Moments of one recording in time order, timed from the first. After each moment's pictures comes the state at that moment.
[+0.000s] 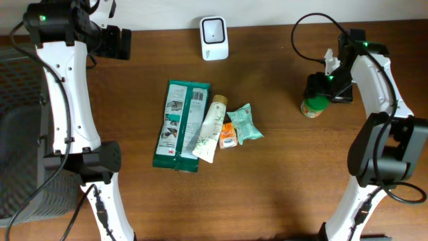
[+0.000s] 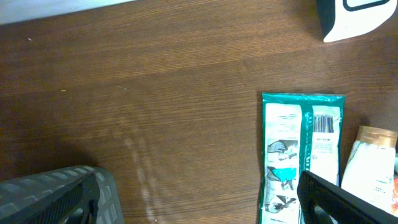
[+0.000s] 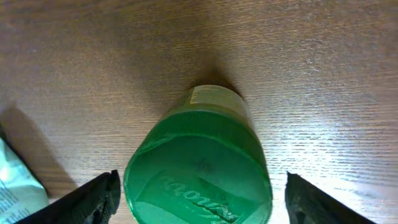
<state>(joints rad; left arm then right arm) 0.04 2.28 2.84 -1.62 0.03 0.18 -0.17 2.12 1.79 -1.15 -0.14 -0.03</state>
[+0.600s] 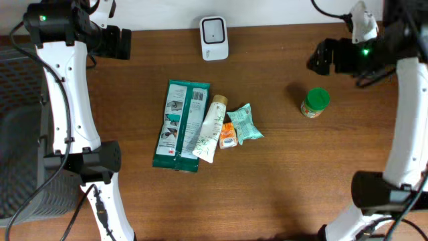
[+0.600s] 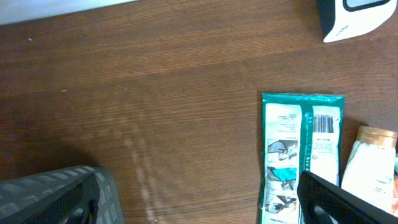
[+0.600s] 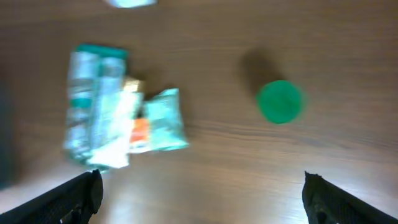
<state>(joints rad) 0.04 2.28 2.84 -1.62 0.03 0.18 -0.11 1.87 2.40 -1.69 -0.38 -0.03</state>
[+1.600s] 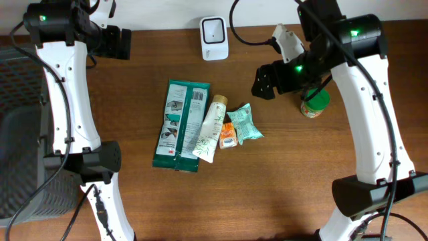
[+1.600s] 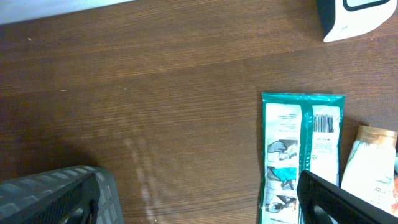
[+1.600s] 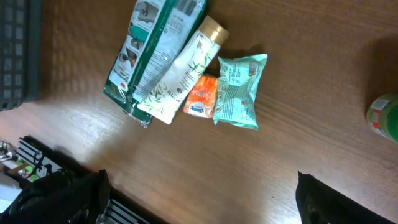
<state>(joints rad) 0.04 2.28 2.84 -1.62 0.03 0.18 0.21 1.88 2.25 -1.66 -0.36 -0.04</state>
